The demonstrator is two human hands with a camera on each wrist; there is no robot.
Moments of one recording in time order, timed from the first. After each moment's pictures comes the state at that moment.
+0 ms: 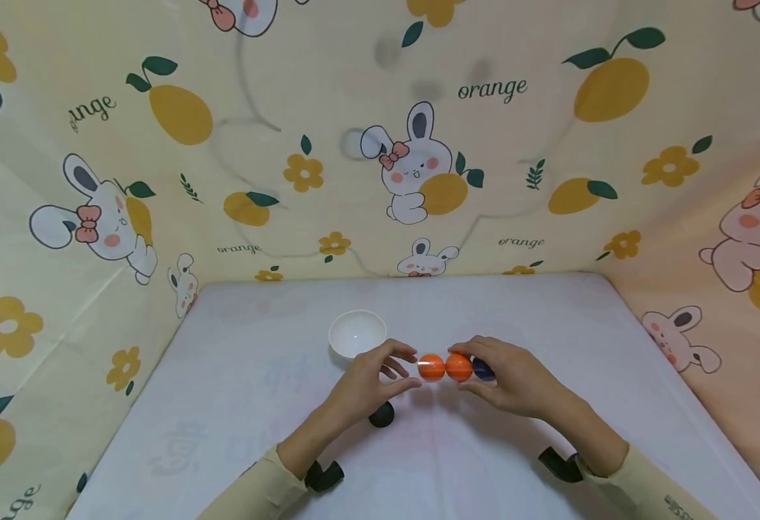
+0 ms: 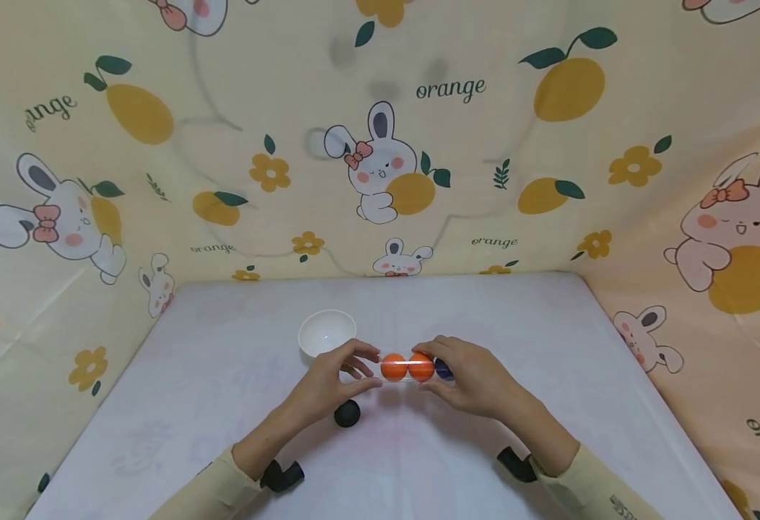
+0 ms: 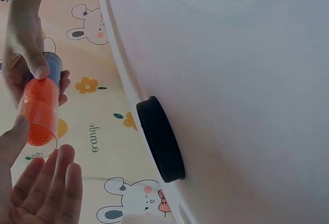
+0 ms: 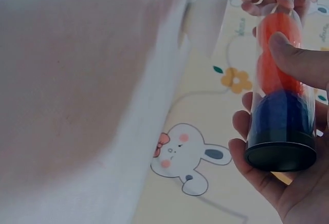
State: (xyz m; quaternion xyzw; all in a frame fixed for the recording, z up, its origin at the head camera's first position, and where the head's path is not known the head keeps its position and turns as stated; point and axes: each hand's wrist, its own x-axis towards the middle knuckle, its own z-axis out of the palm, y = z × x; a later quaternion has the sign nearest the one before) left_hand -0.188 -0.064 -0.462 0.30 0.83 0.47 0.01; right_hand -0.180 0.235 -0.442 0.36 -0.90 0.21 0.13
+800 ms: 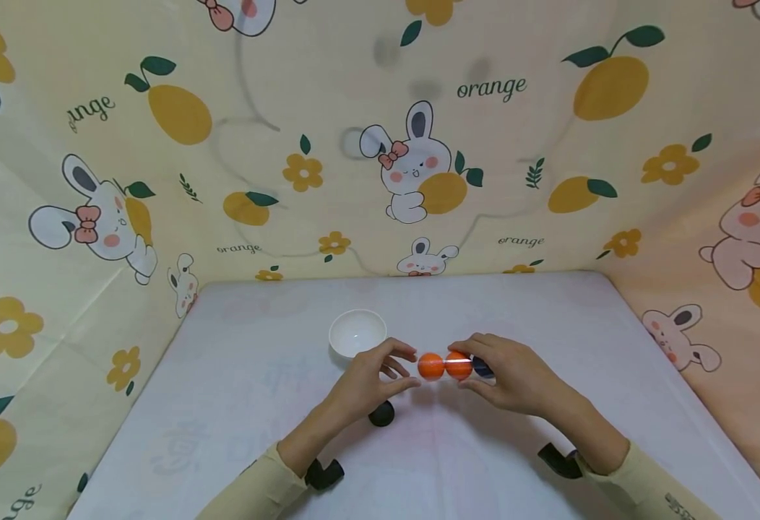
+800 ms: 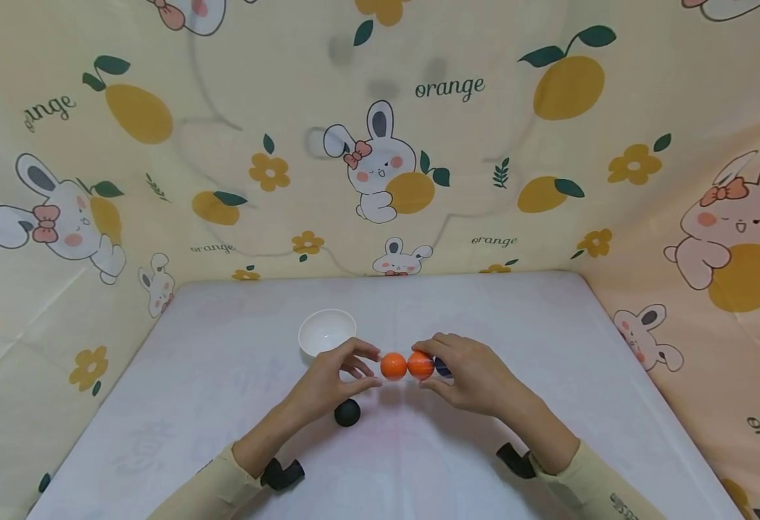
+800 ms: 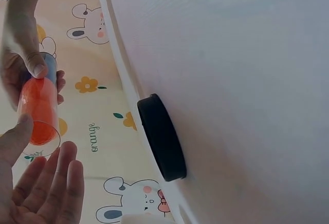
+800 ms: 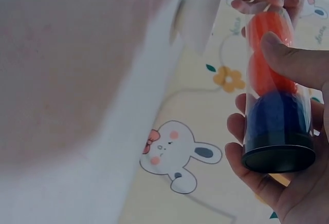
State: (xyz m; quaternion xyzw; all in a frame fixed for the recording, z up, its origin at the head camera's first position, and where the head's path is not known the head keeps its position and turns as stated) left_hand -0.189 -0.063 -0.460 0.29 0.83 0.48 0.03; right_hand -0.180 0.233 -0.434 0.37 -0.90 0.17 0.14
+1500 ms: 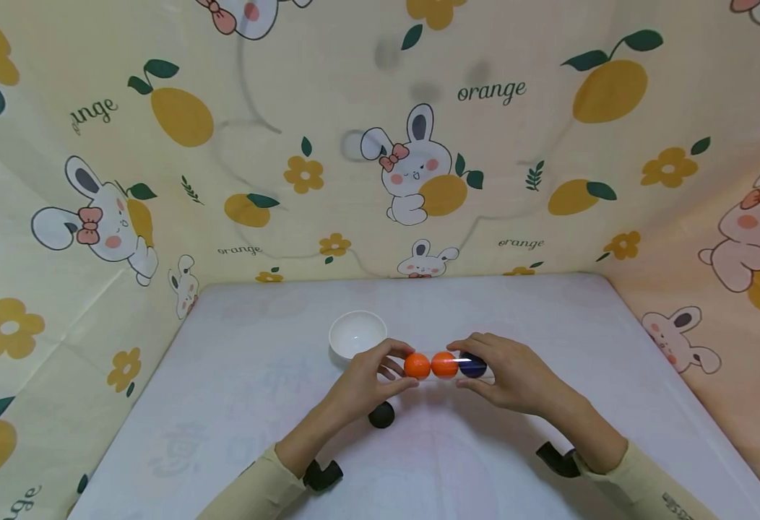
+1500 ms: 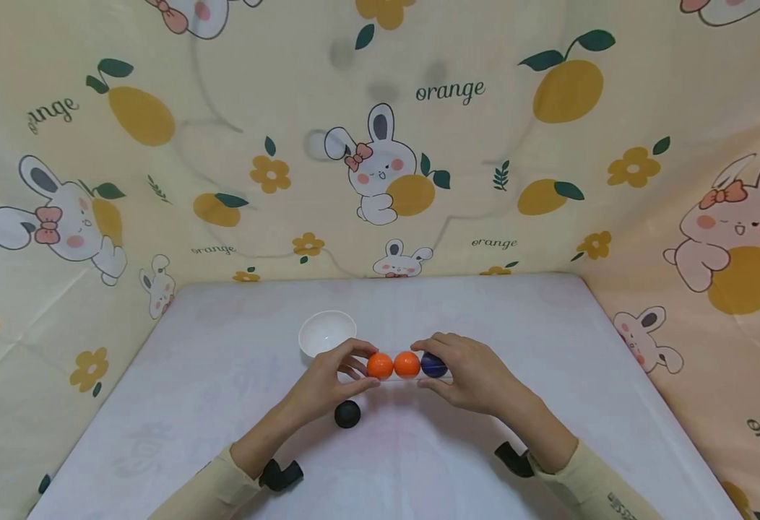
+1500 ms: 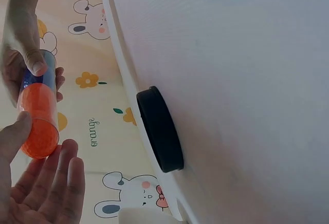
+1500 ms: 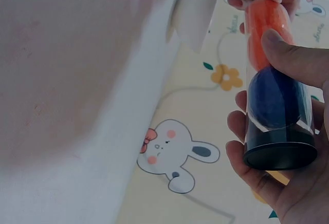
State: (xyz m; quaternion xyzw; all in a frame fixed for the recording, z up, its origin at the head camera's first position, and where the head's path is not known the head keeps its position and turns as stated) left_hand -0.191 -0.066 -0.461 0.29 0.83 0.47 0.03; right_hand -0.182 0.231 -0.432 0.35 -0.91 0.18 0.12
